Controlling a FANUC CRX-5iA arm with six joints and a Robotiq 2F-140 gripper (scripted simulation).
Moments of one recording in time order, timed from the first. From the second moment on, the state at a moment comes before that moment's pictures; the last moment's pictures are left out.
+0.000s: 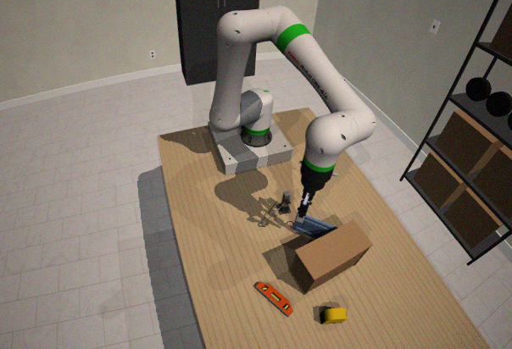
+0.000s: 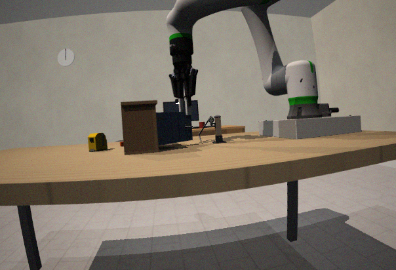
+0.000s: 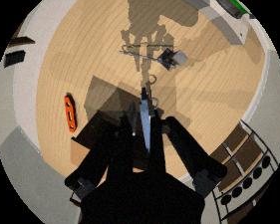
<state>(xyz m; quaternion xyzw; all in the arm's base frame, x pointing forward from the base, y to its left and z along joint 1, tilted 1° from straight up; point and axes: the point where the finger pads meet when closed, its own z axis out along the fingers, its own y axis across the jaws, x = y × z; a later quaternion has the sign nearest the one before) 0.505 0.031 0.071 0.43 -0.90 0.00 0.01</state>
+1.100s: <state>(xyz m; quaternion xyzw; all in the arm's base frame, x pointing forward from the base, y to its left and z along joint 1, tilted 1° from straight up) 0.525 0.018 0.071 0.50 -0.87 0.00 0.01</state>
